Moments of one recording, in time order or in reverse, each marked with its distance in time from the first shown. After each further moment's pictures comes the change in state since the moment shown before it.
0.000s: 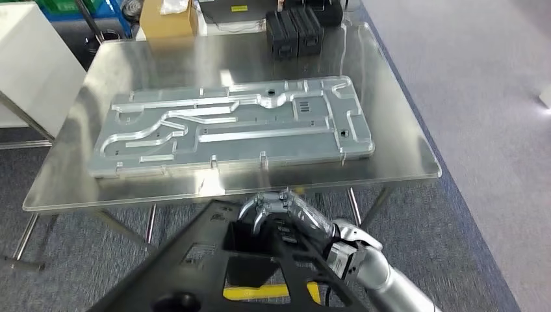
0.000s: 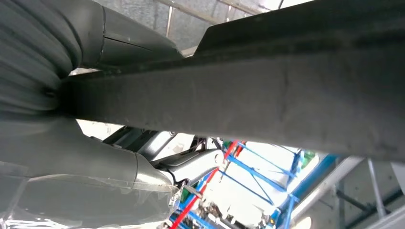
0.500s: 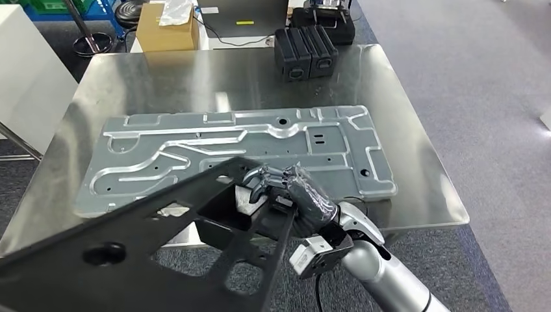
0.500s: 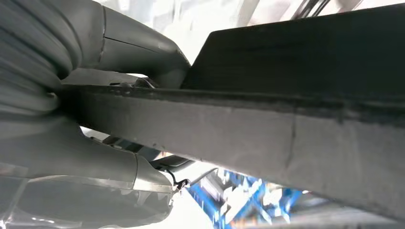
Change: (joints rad) left arm -0.009 -0.006 0.023 0.000 -0.025 -0.002 -0.005; right arm -0.076 0.023 -0.003 0.017 0.327 -0.284 0.073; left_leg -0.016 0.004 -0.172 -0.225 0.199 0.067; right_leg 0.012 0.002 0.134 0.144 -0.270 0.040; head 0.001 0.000
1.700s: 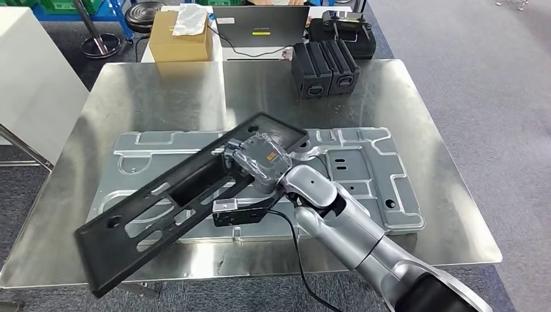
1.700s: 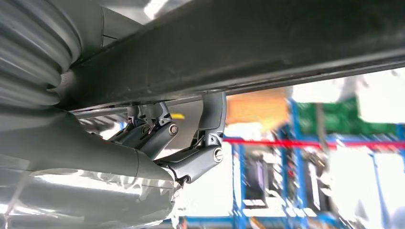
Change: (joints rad) left arm -0.006 -0.019 0.066 0.002 -0.050 -0.016 -0.039; right arm -0.321 0.168 0.144 0.496 0.559 -0.030 0.302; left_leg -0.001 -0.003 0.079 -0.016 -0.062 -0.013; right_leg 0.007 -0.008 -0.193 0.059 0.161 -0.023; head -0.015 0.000
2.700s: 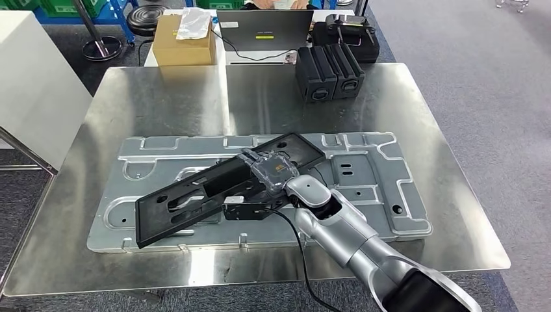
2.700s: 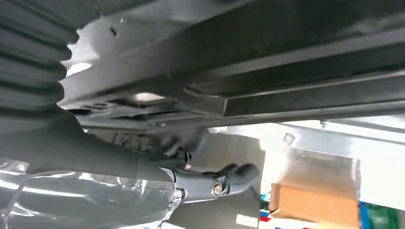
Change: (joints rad) left arm 0.010 -0.011 0.045 0.000 -0.040 -0.012 -0.074; right arm -0.003 0.050 -0.045 0.250 0.023 0.124 0.094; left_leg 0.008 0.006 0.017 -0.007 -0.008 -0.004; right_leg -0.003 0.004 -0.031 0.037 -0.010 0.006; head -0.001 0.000
